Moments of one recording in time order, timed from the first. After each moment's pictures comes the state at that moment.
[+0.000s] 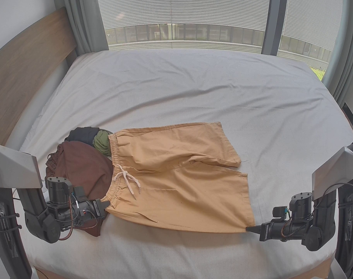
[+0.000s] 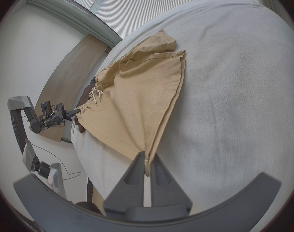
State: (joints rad) left arm -0.09 2.24 -0.33 -1.31 -0.33 -0.34; right arm 0.23 2.41 -0.15 -1.54 0.48 0.30
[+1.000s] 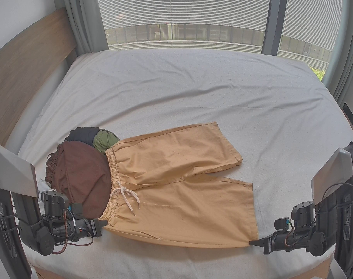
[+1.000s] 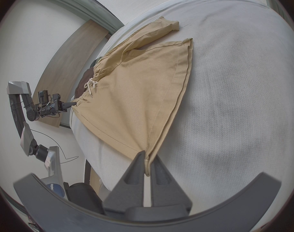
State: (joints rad) left arm -0.08 2.22 -0.14 -1.34 -0.33 -0.24; right arm 0.21 2.44 -0.03 -1.54 0.48 0.18
